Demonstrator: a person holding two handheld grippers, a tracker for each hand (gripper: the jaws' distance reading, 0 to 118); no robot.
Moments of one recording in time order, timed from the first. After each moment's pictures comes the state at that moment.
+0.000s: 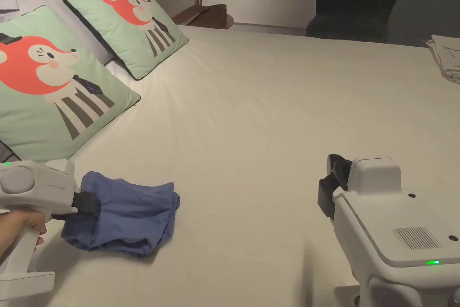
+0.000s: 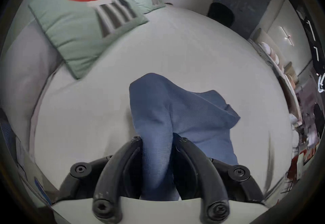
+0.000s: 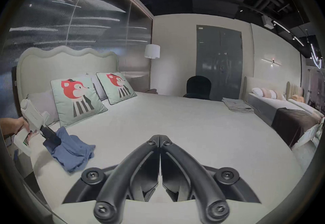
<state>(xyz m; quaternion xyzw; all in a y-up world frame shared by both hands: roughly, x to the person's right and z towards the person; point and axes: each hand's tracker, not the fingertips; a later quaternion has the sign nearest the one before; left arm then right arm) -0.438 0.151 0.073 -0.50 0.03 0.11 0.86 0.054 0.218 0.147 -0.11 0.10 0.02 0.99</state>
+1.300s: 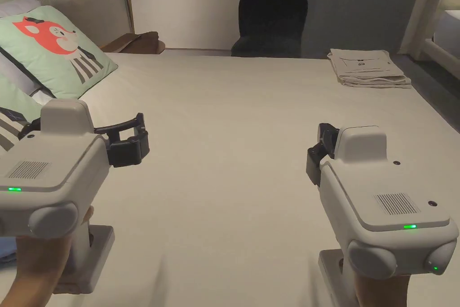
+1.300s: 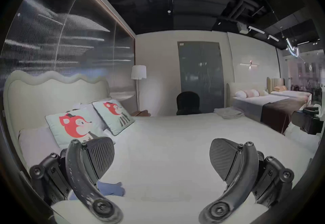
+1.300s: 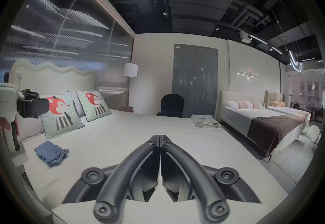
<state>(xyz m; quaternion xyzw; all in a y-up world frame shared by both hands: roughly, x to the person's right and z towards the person) -0.125 0.299 0.208 -0.03 -0.01 -0.02 1.00 0.200 0.283 0.243 -0.02 0.00 0.02 1.00</state>
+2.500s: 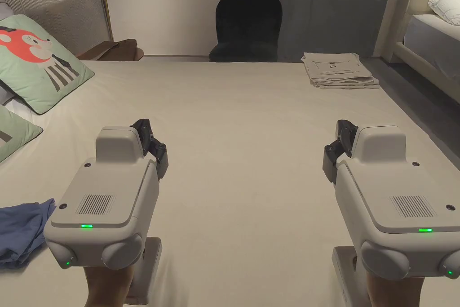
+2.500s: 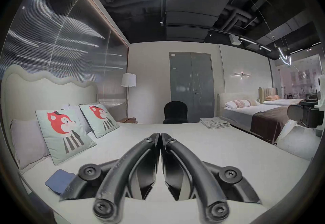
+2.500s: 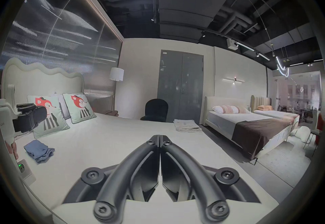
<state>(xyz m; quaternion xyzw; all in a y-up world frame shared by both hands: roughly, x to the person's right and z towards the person) -0.030 0.270 0.231 0.01 -0.04 0.00 1.00 0.257 0.288 0.277 0.00 -0.06 0.04 1.00</state>
